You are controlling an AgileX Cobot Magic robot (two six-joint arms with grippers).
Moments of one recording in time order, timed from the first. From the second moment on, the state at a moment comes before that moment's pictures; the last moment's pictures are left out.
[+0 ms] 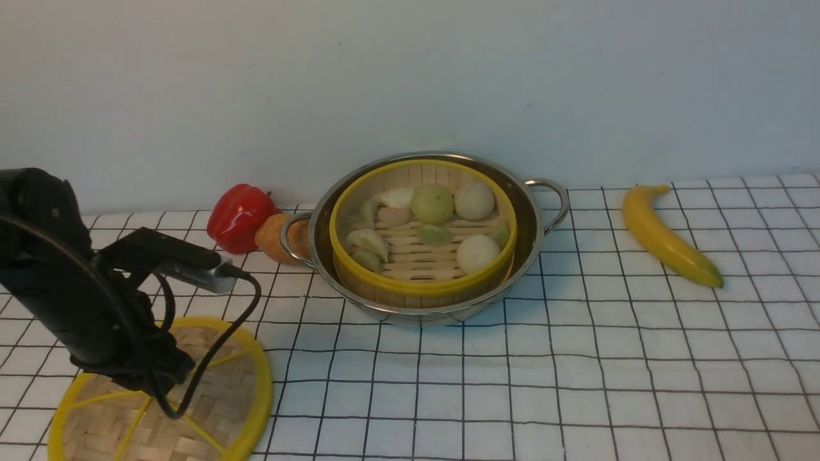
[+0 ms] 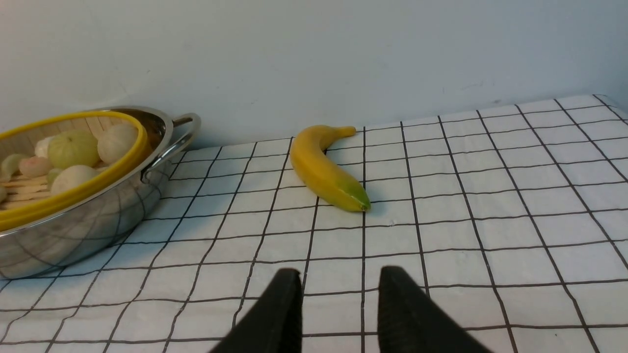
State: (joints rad) right arm -0.02 0.01 0.01 0.19 0.34 0.08; left arm 0.02 1.66 -1.03 -0.01 0.93 0.42
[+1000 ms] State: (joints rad) right arm -0.02 0.01 0.01 0.19 0.34 0.08; left arm 0.04 1.78 -1.05 0.06 0.86 0.25
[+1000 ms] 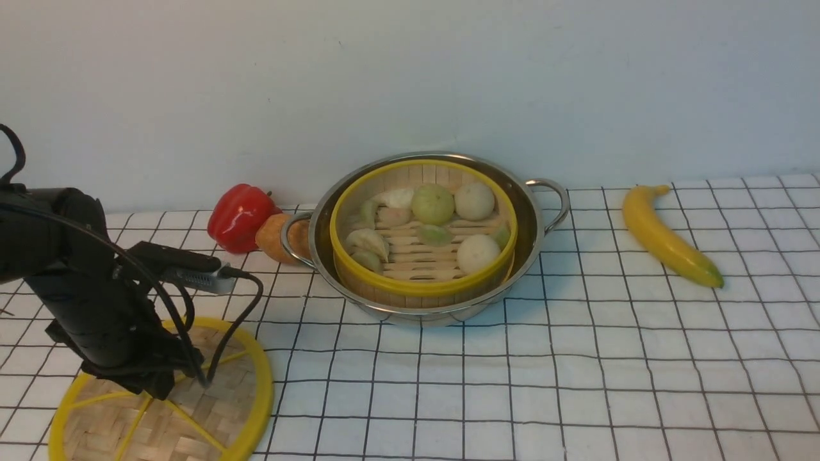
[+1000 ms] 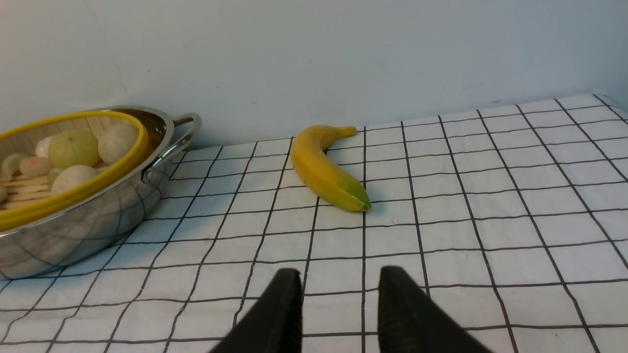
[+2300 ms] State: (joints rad) right arm -0.02 0.01 0.01 0.19 0.34 0.08; left arm -0.37 2.01 -1.92 -0.01 1.00 1.09
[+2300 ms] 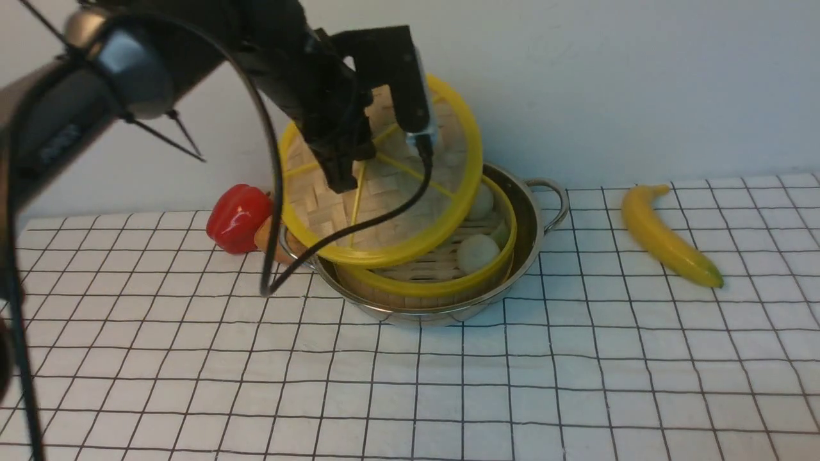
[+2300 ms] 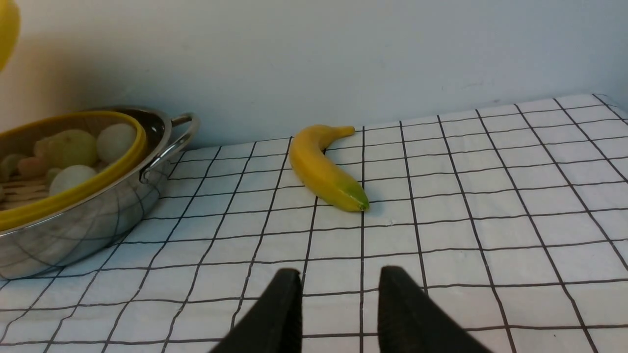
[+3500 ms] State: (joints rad) right arm -0.02 0.01 0.01 0.19 0.34 0.08; left arm -0.44 2.20 -2.10 0.06 1.04 1.20
